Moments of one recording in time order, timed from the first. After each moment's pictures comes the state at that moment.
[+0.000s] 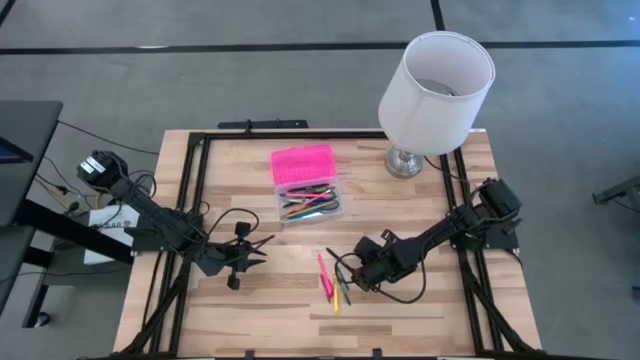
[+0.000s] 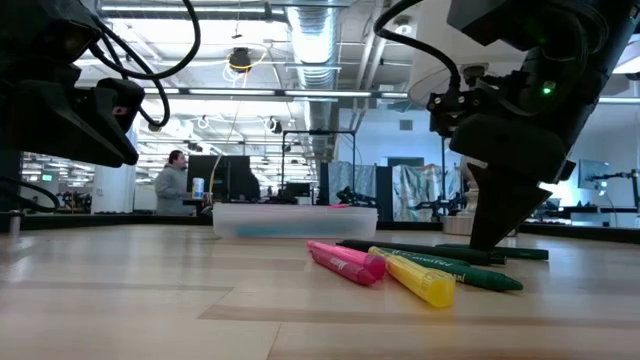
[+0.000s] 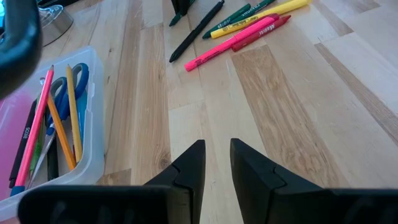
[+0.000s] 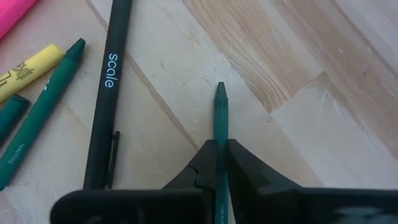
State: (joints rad) left arm -0.65 1.13 0.28 0.21 -0.56 -0.08; right arm 0.46 1.84 0.99 -0.54 0.38 1.01
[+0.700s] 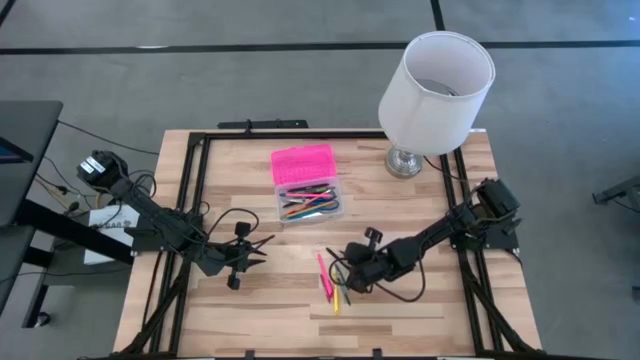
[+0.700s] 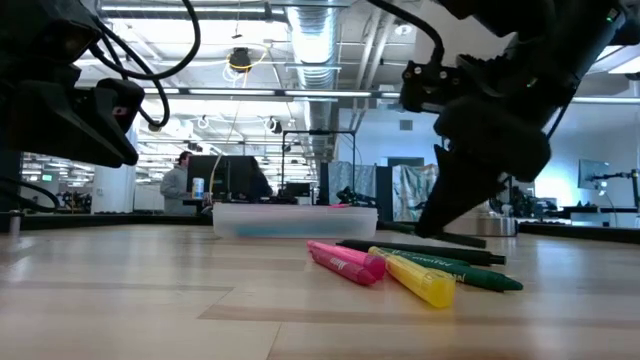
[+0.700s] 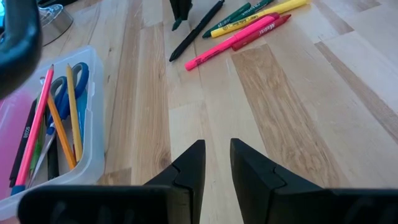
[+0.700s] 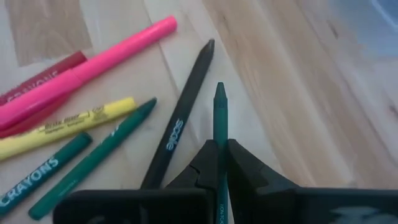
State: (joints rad) left arm -0.65 1.13 0.28 0.21 -0.56 -0.08; right arm 0.44 1.84 0.99 -0.31 0.48 0.64
